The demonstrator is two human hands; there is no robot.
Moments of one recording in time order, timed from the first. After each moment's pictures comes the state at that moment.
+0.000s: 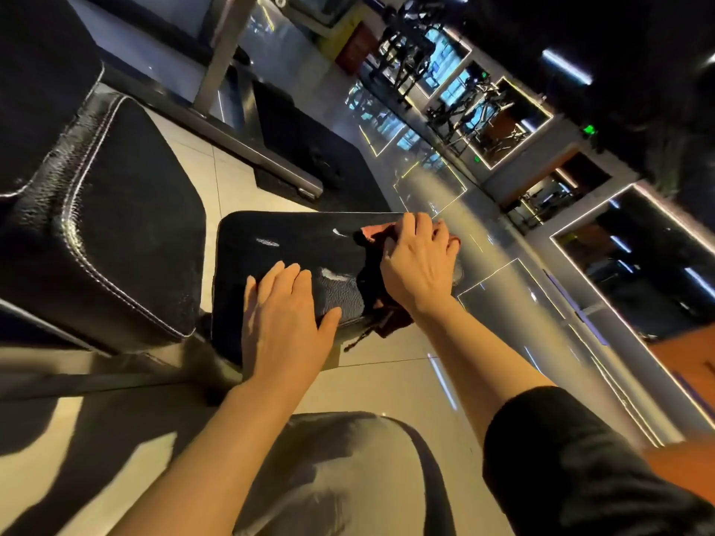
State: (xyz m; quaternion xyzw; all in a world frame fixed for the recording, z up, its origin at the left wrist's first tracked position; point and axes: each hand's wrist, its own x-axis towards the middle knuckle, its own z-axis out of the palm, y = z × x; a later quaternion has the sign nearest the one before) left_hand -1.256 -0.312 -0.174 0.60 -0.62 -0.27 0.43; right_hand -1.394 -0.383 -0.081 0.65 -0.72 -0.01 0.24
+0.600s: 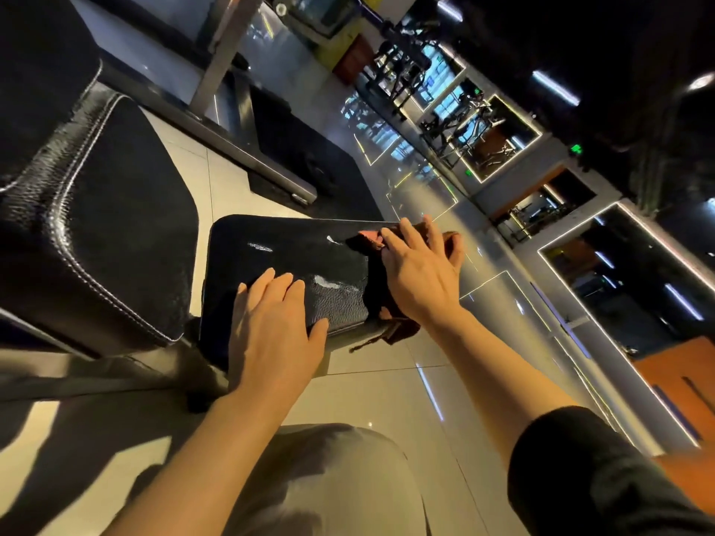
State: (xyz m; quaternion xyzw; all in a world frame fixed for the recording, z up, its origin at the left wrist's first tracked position) left_hand -1.253 -0.310 -0.172 0.61 -0.61 -0.28 0.43; right_hand -1.414 -0.380 -0.069 0.71 -0.64 -0.06 0.29
